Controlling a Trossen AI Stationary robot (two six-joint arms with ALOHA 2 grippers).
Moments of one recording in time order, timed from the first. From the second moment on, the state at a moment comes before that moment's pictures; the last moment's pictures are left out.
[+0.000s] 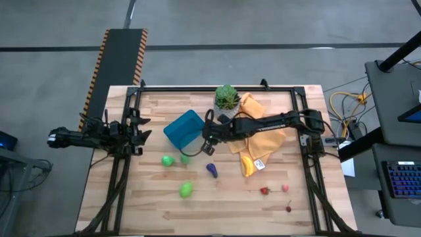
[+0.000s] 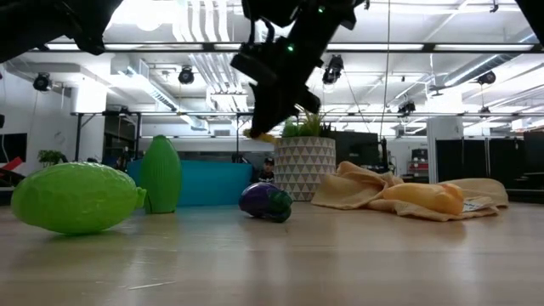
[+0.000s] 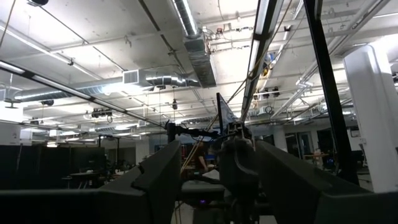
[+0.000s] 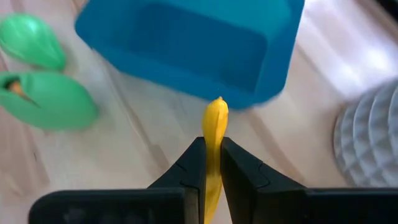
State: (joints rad) left arm -0.10 0.16 0.03 0.66 -0.19 0.22; right arm 0.00 1.97 1.56 -0.55 0.29 0.40
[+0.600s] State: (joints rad) left arm -0.10 0.16 0.03 0.66 -0.19 0.22; right arm -0.11 1.97 1.58 -0.30 0.20 0.29
